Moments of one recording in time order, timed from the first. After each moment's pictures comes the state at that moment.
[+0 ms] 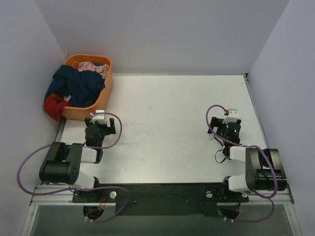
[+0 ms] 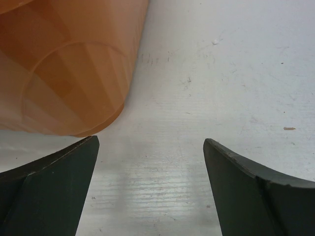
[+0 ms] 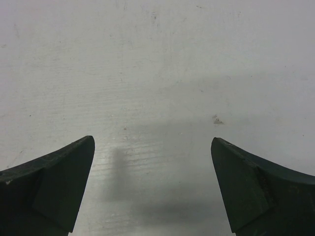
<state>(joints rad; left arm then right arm) -0.09 1.49 0.23 1.05 -0.09 0.01 -0.04 1.40 0.24 0.77 0.04 0.05</state>
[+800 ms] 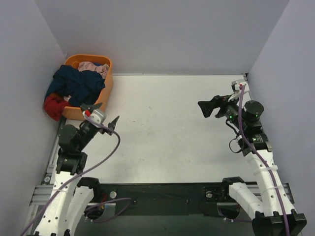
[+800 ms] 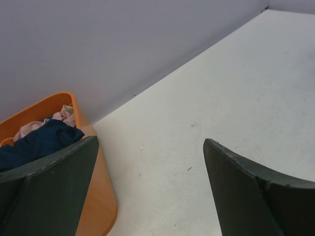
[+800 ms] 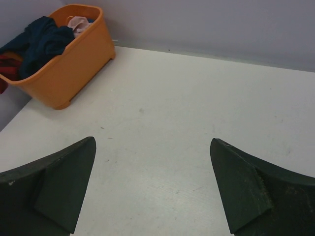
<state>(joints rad) -0.12 0.56 0.49 0.15 0.47 0.28 0.09 0.85 0.82 -0.07 -0.38 0.21</state>
